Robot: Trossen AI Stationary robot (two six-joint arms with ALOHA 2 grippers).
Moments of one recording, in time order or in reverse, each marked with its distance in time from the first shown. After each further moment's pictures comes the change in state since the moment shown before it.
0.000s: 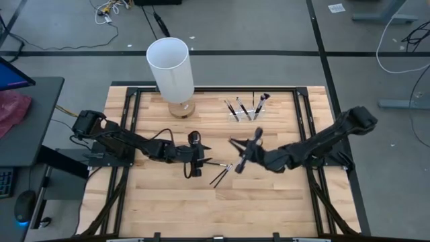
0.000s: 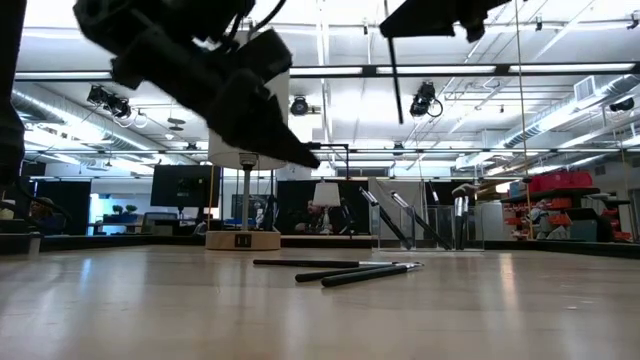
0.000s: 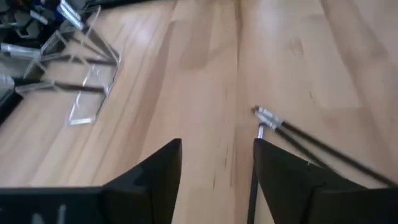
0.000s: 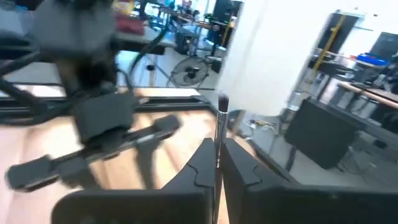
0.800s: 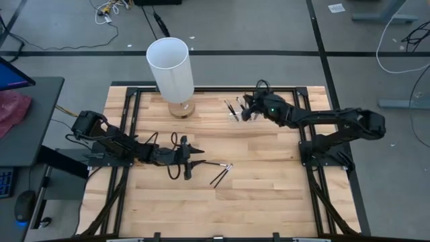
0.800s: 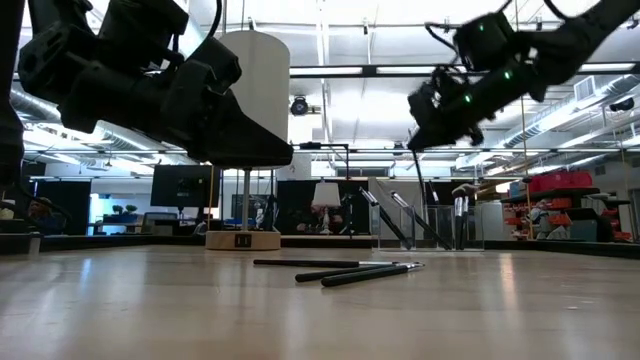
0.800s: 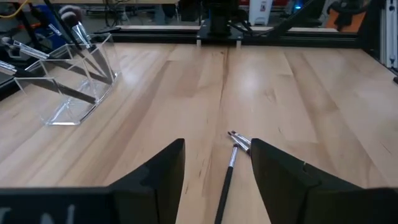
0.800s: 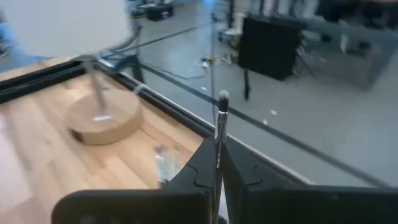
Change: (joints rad) left arm -0.048 0.000 -0.308 0.588 -0.020 -0.104; right arm -0.779 -0.139 -0.225 -0.061 -0.523 0.240
